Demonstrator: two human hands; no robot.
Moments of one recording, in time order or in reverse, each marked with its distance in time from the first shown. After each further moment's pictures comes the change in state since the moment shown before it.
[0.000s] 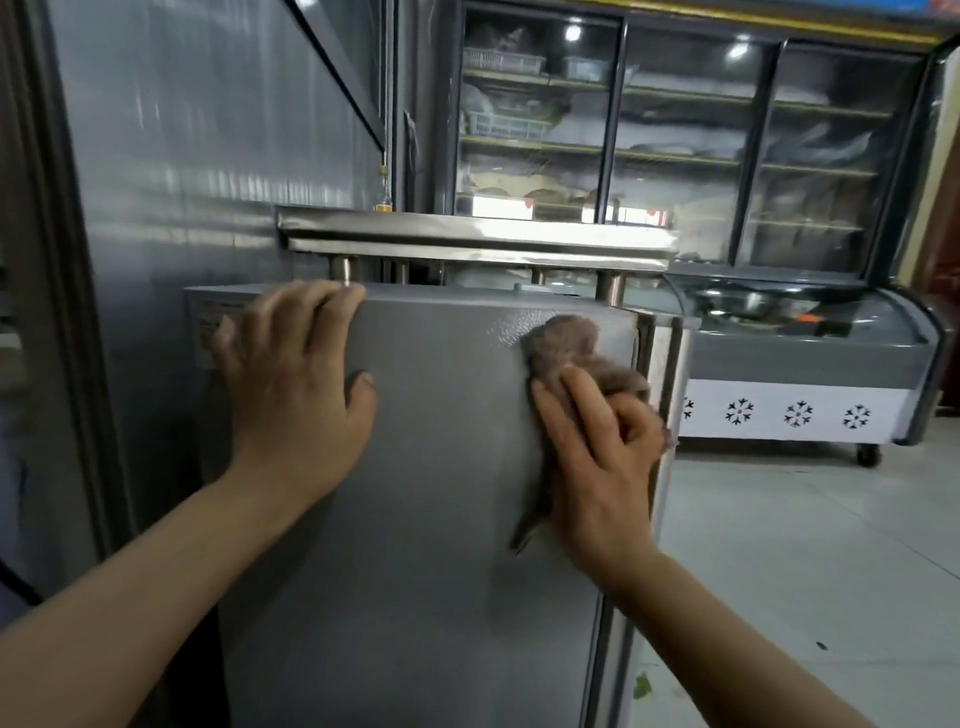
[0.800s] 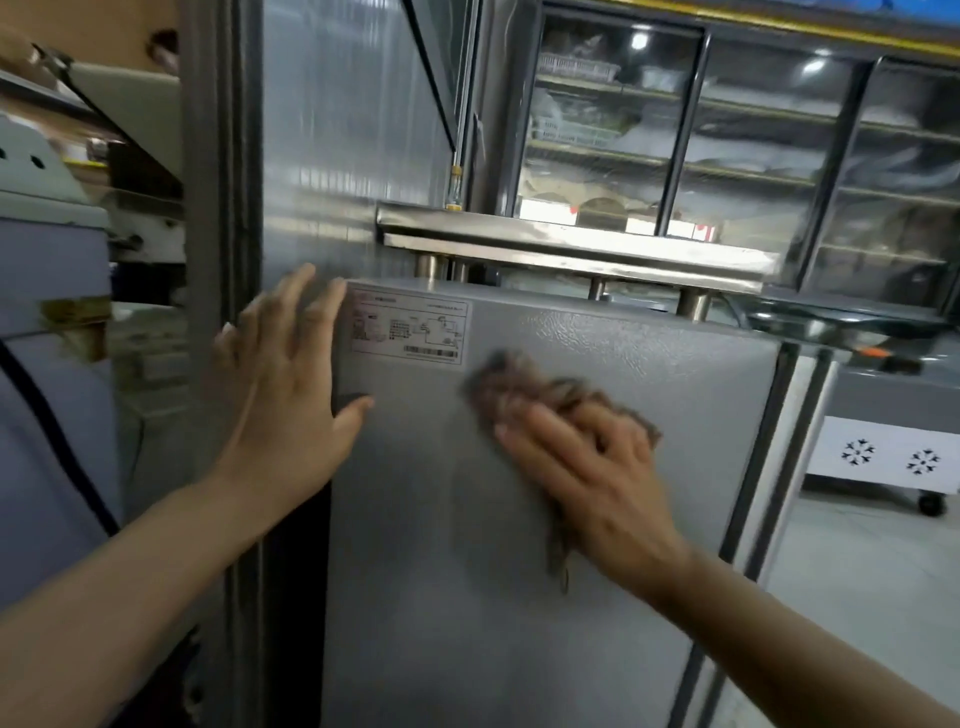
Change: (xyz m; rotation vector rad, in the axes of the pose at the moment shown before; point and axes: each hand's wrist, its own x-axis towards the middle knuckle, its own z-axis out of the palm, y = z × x) left_hand -0.021 -0.091 -0.029 -0.007 -0.057 -0.114; right_hand 0.033 -0.061 0.020 0.011 -0.264 -0.412
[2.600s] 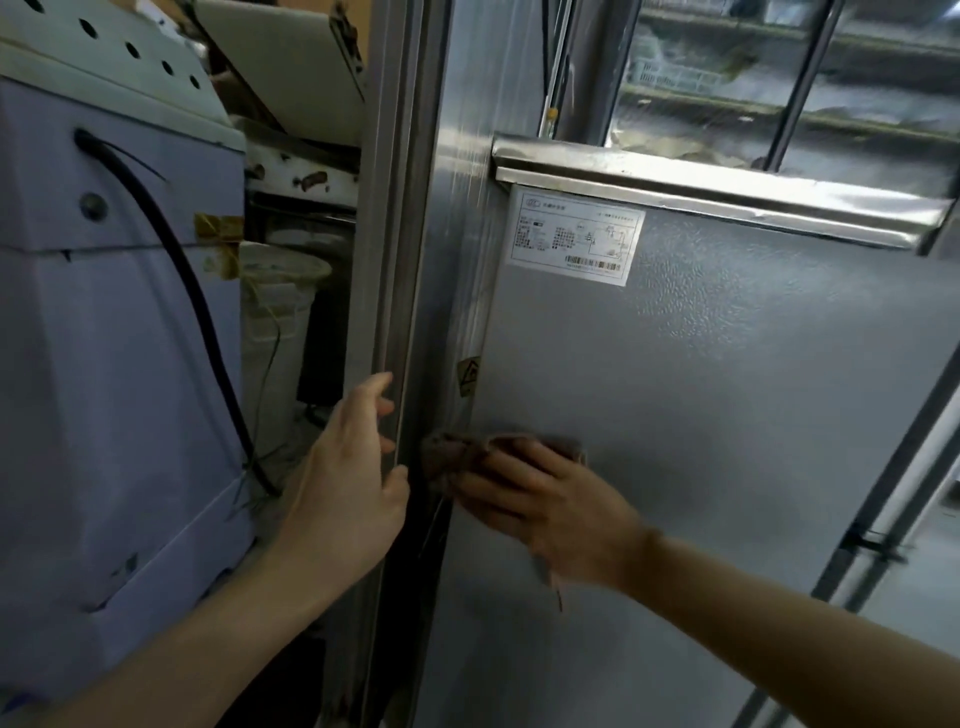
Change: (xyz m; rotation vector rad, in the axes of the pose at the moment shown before) left_hand -0.131 -0.060 -0.001 -0.376 -0.245 -0.298; right_hand 0.010 -0.121 0.057 -0.132 -0.427 -0.578
